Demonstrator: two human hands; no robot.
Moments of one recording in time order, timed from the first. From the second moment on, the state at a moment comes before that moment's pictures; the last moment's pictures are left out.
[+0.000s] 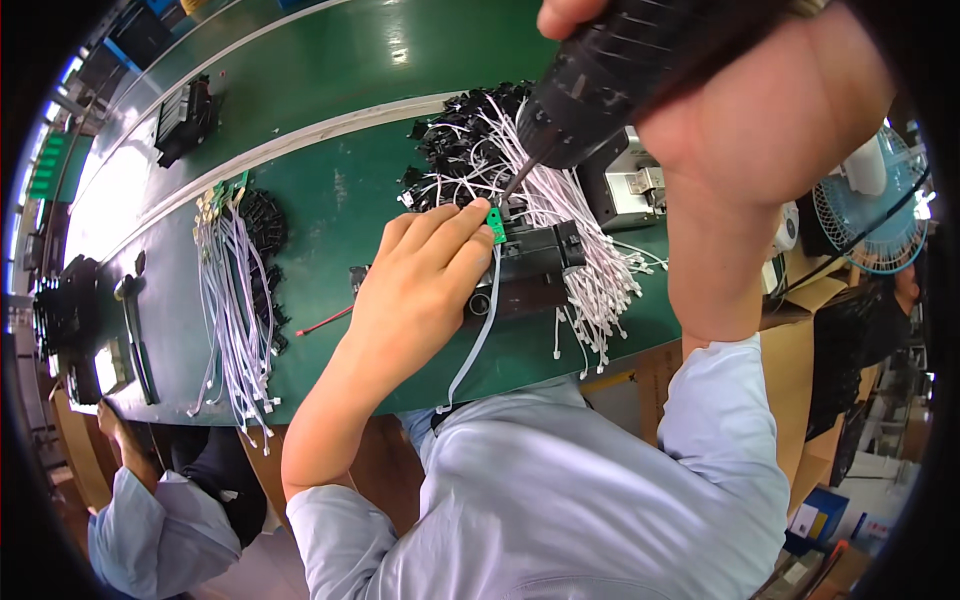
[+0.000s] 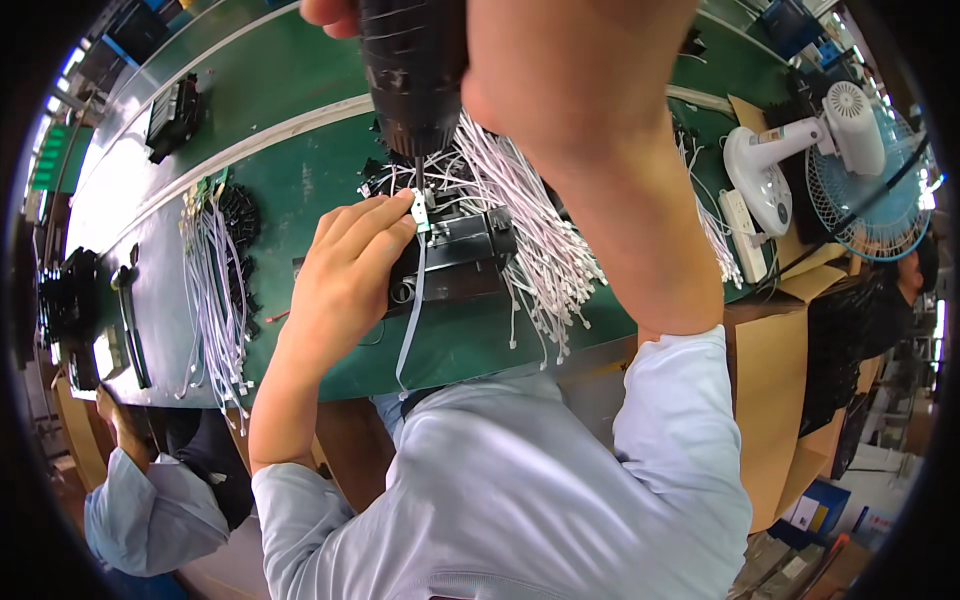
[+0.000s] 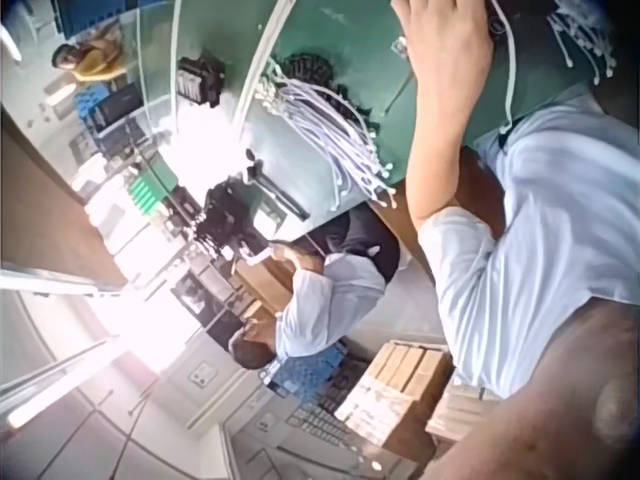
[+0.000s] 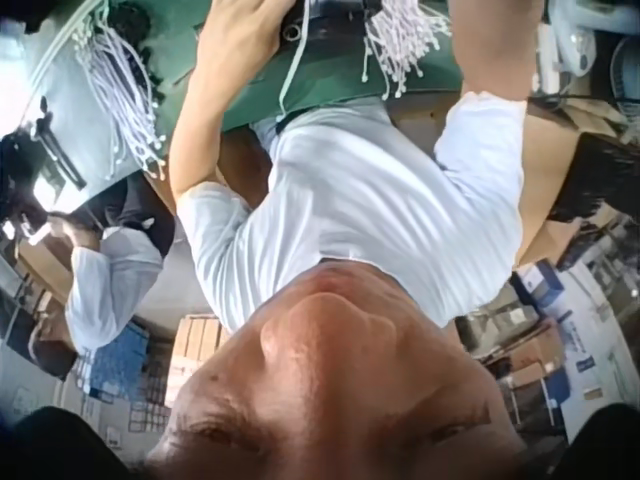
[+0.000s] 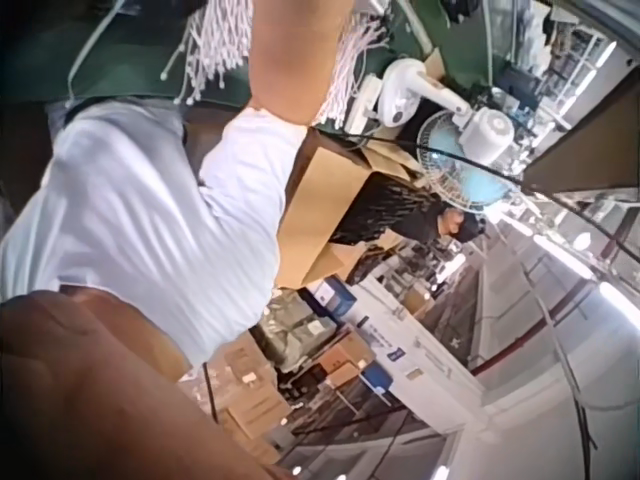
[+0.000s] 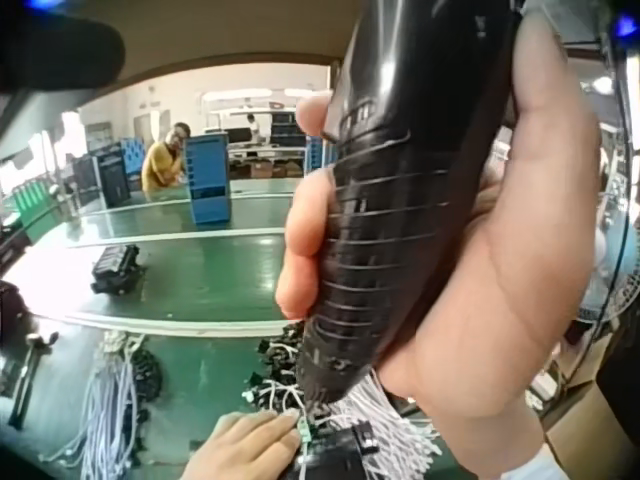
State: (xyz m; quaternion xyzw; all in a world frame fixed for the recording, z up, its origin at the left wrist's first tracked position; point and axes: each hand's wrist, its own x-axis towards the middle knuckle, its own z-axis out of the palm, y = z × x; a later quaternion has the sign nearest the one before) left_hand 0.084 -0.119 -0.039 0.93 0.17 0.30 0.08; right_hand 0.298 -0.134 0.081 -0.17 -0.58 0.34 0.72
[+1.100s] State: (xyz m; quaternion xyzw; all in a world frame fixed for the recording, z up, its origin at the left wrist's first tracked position) left_hand 0.080 -0.128 -0.043 0.93 0.18 0.31 0.06; right_hand 0.264 -0.120 0.071 -0.13 -0.60 0.42 0.66
